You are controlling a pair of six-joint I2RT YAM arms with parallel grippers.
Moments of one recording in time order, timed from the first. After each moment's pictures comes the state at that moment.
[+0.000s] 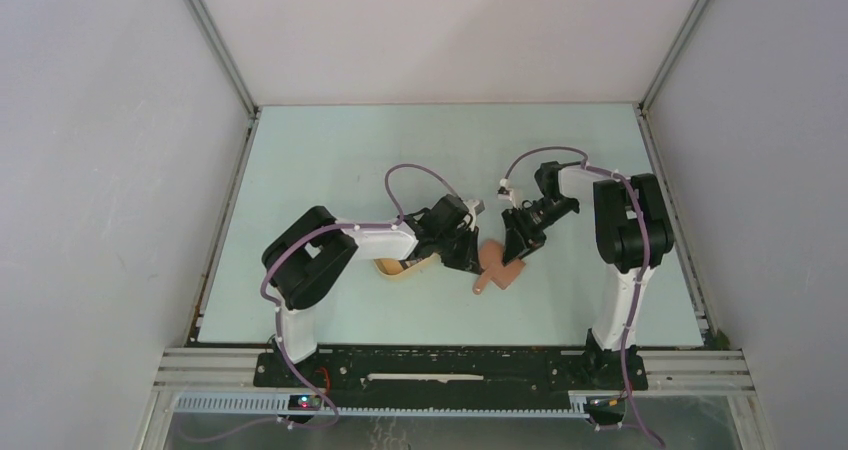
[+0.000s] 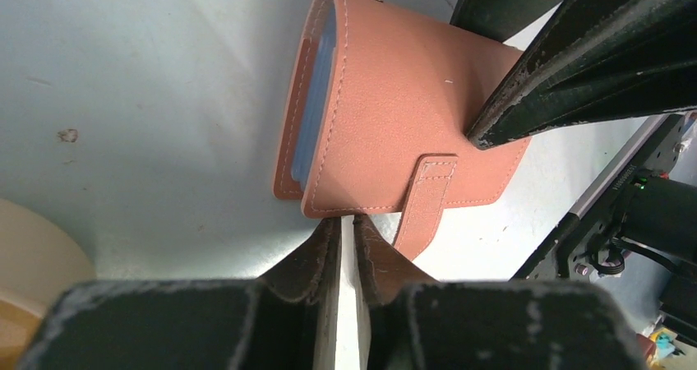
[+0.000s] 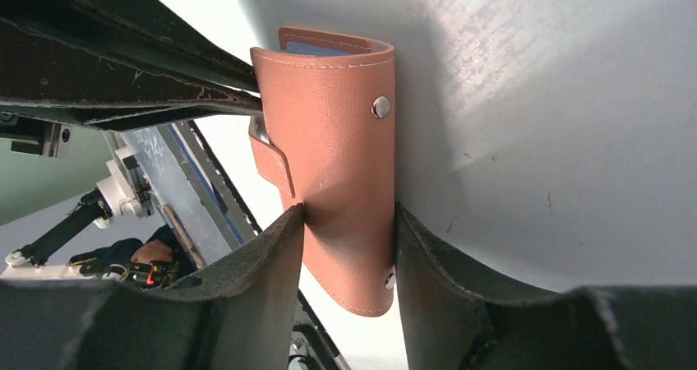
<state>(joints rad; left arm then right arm) -0.86 1.90 1.06 -0.04 0.31 -0.59 0.18 2.00 1.23 -0.95 -0.81 -0.46</state>
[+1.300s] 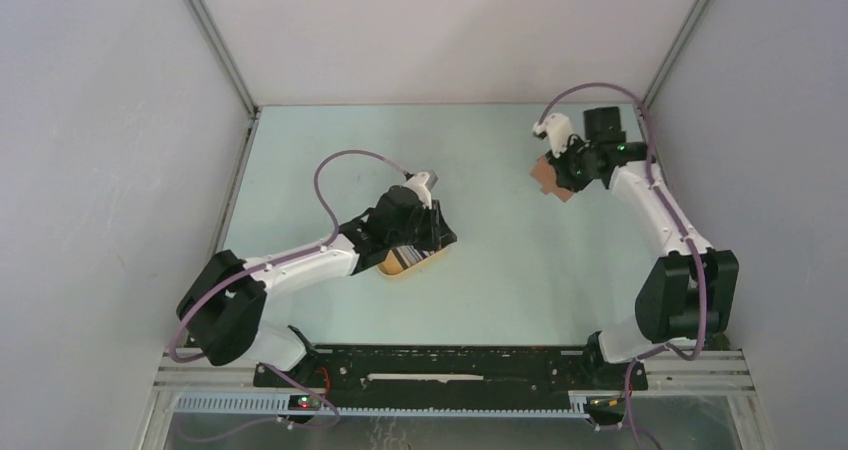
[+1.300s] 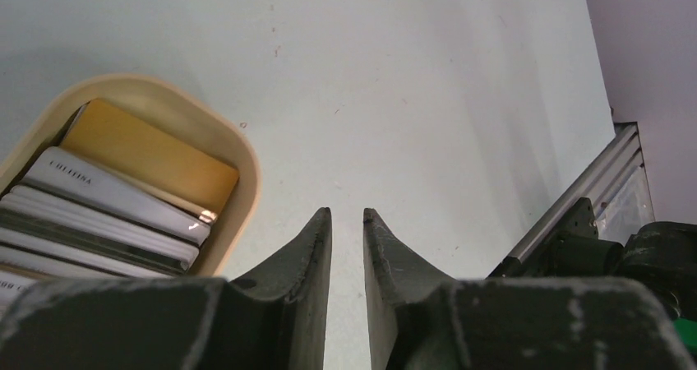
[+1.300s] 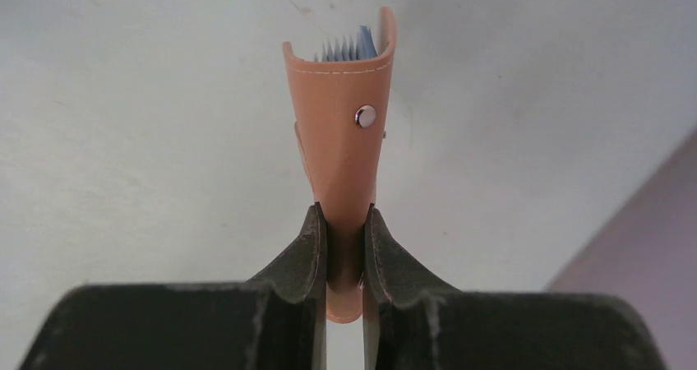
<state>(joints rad) -0.78 1.43 0.83 0.04 0.12 -0.62 0.06 1.54 1.36 -0.77 -0.30 -0.62</state>
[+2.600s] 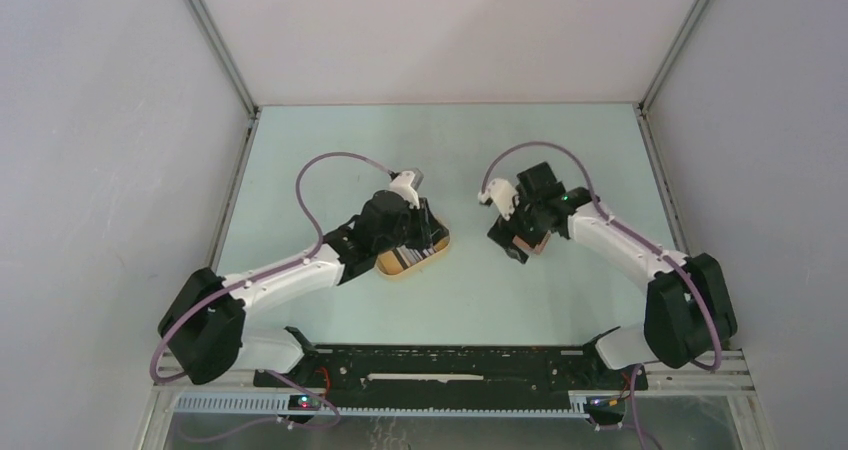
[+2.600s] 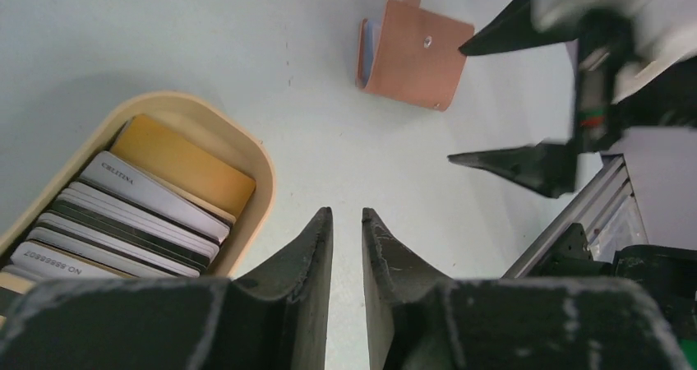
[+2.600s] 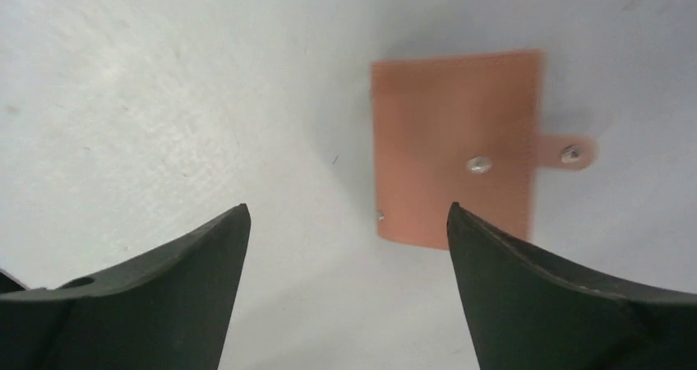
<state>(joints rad) -0.77 1.32 0.74 0.10 0.06 -0.64 0.47 1.43 0.91 -0.59 -0.10 -0.54</state>
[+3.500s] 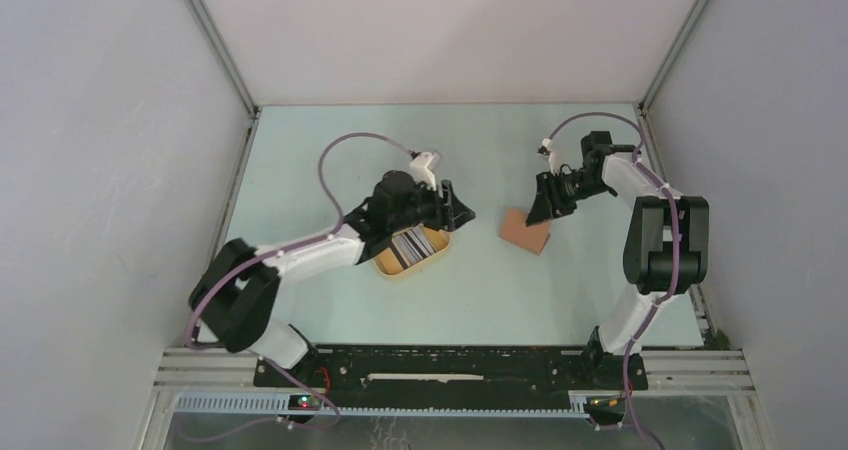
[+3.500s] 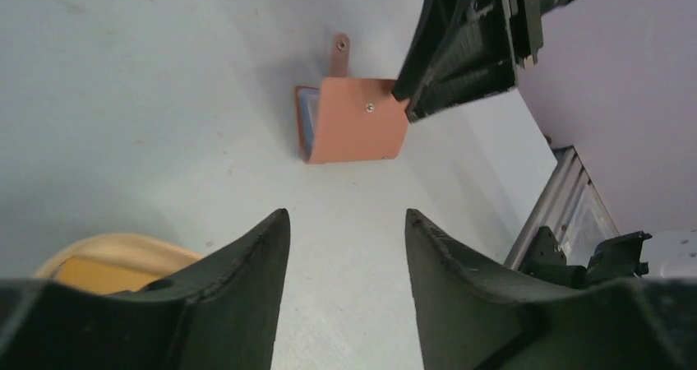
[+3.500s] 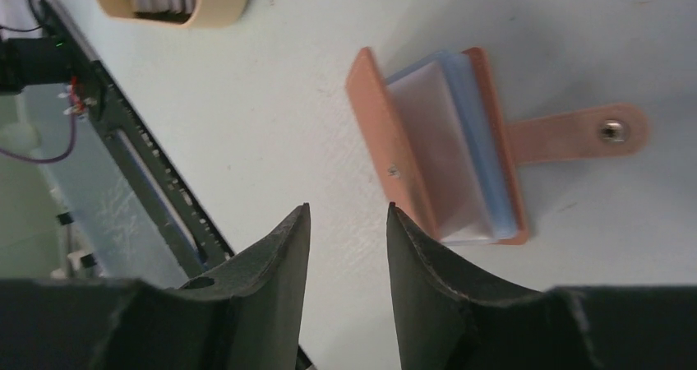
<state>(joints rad) -0.71 1.45 0.83 0.32 0.22 -0.56 -0.03 1.80 1.29 -0.93 -0.83 -0.43</state>
